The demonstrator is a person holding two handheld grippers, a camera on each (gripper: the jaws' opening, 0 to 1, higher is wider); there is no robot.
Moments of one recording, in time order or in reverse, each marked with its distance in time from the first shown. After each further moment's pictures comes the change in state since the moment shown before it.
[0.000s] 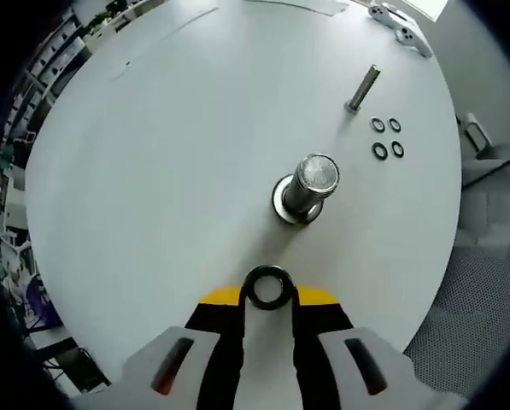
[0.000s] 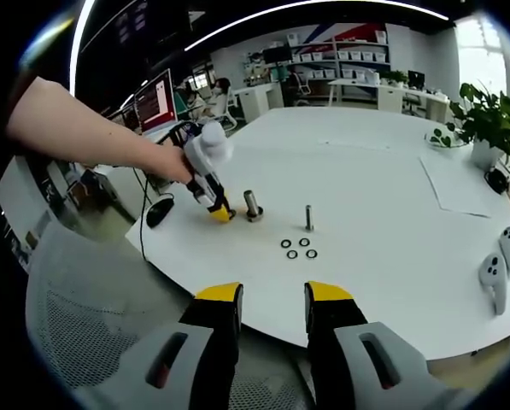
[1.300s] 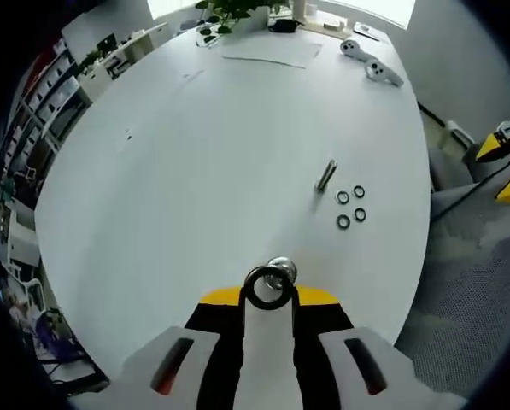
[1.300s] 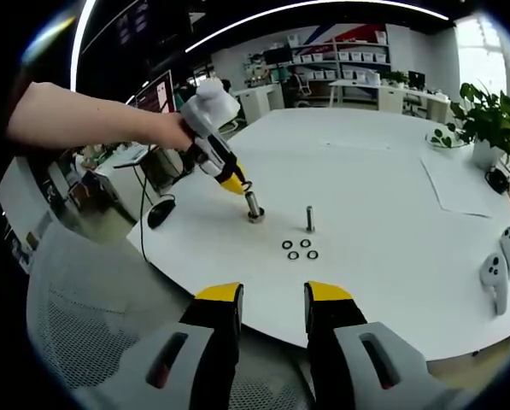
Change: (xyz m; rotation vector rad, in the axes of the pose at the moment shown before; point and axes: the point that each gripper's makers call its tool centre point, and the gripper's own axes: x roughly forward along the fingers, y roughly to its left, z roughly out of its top) left arm -0.060 -0.018 0.070 0.115 -0.152 -0.006; right arm -0.001 0.001 0.001 0.003 -0.010 0.006
